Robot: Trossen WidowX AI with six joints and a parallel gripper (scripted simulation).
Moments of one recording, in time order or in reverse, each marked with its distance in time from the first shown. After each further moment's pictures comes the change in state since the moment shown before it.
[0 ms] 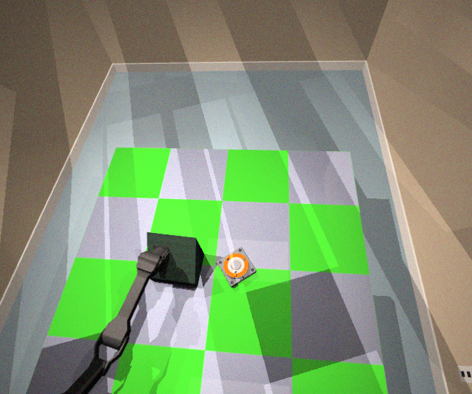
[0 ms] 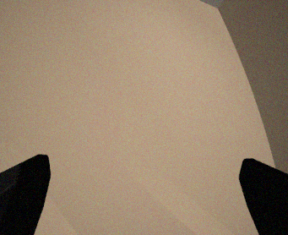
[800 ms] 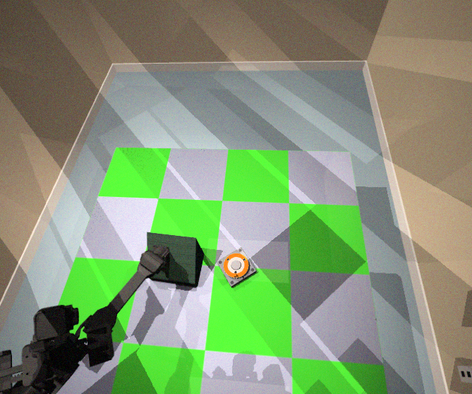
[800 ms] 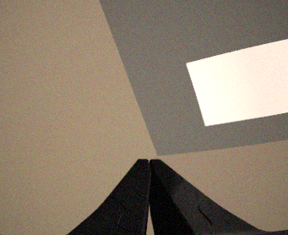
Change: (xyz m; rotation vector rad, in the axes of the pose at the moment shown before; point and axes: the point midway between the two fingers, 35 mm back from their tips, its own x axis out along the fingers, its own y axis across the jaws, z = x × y) arm -0.050 0.102 0.330 0.540 -0.602 0.736
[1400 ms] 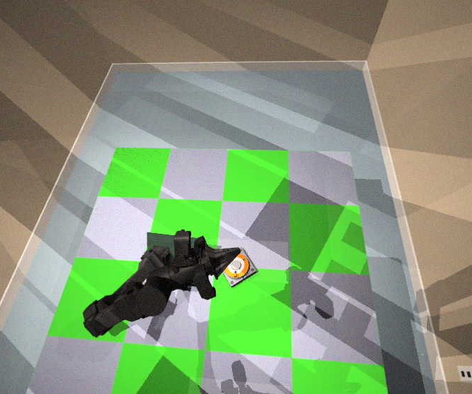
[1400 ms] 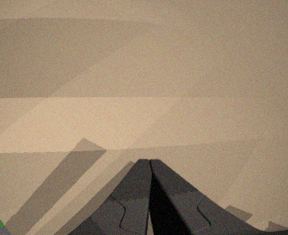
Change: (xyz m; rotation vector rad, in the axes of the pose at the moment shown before) arm 0.014 0.325 0.089 0.650 0.293 0.937
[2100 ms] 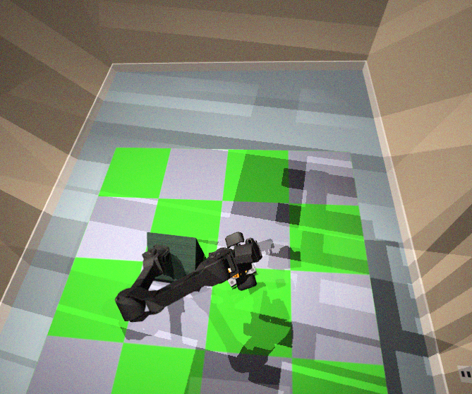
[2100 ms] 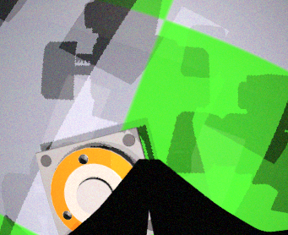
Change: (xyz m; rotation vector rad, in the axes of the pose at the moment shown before) arm 0.031 0.309 -0.205 0.805 1.176 0.432
